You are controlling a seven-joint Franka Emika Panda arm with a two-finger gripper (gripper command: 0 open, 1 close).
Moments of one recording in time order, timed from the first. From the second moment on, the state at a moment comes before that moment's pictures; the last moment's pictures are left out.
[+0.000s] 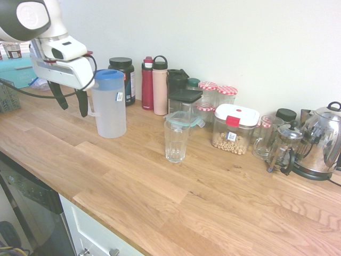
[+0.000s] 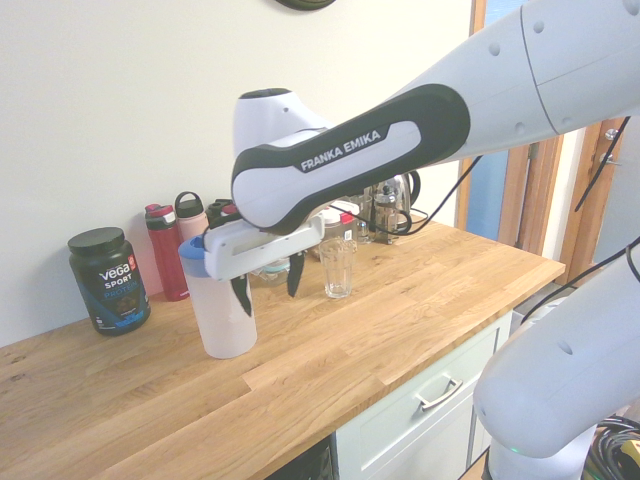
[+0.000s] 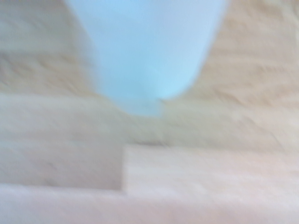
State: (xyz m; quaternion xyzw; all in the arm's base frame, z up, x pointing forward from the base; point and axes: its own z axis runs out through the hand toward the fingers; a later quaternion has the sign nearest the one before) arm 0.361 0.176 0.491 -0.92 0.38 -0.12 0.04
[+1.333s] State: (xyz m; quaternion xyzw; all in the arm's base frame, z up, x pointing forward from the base) arm 0.444 0.201 0.477 -0.90 0.40 -0.16 0.03
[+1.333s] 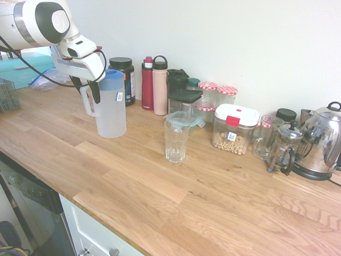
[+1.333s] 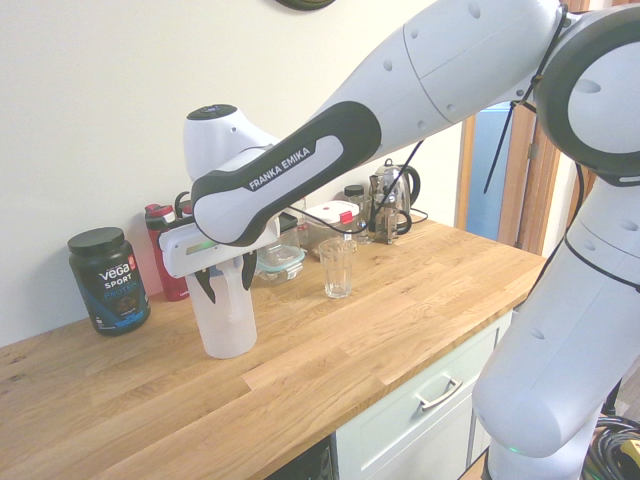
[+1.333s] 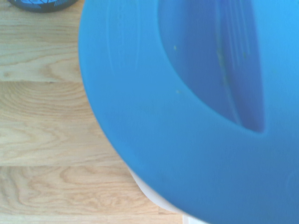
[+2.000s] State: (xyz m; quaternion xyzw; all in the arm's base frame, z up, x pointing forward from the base) arm 0.443 0.206 0.481 -0.91 0.39 -0.16 0.04
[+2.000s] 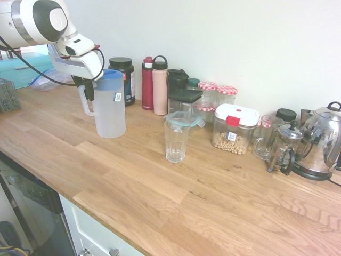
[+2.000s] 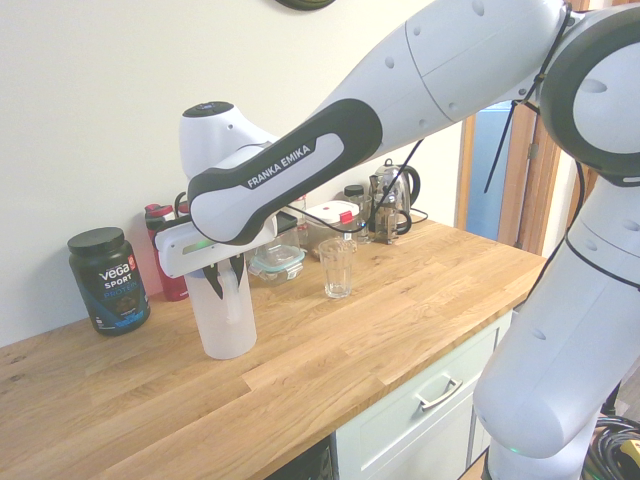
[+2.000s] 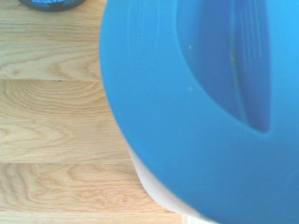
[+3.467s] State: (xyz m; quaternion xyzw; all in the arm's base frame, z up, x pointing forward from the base) arm 0.445 -0.031 0.618 -0.99 0.07 -0.13 0.04
